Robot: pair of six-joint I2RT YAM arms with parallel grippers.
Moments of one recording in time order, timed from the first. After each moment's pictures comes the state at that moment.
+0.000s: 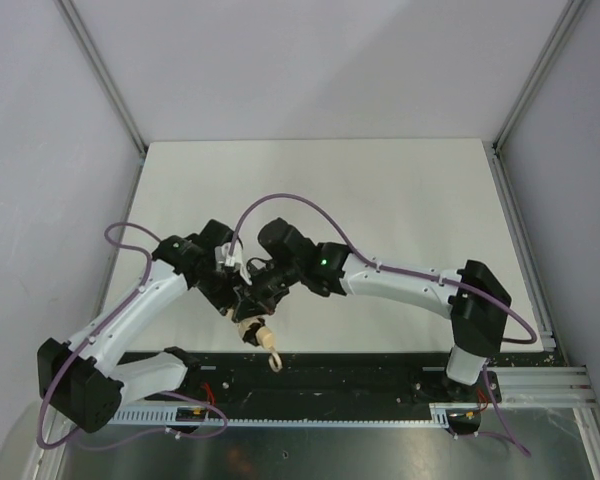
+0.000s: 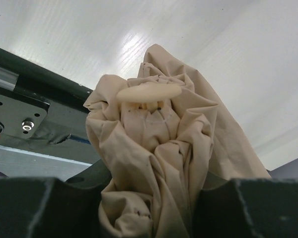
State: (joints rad) left arm -0.51 1.13 0.97 -1.19 0.08 -1.26; right arm 1.12 1.76 1.43 -0.20 -0.80 -0.09
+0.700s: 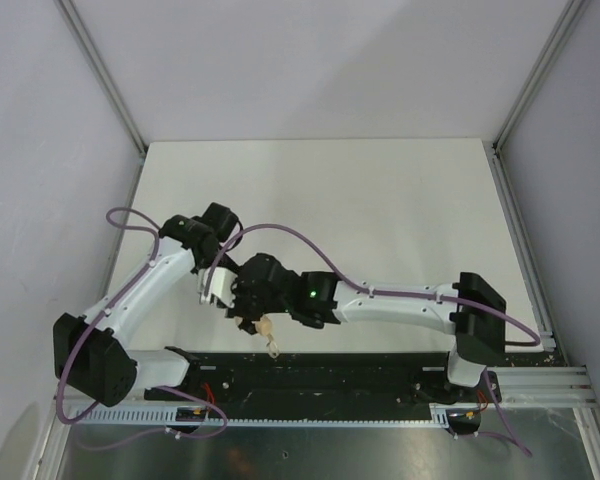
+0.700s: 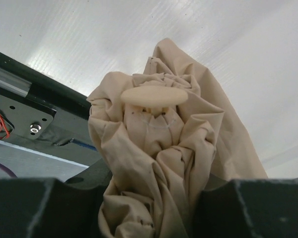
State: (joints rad) left arm -0.45 1.26 1.08 -1.25 0.04 -1.25; right arm 1.32 1.72 1.41 -0.18 -0.05 -0.25
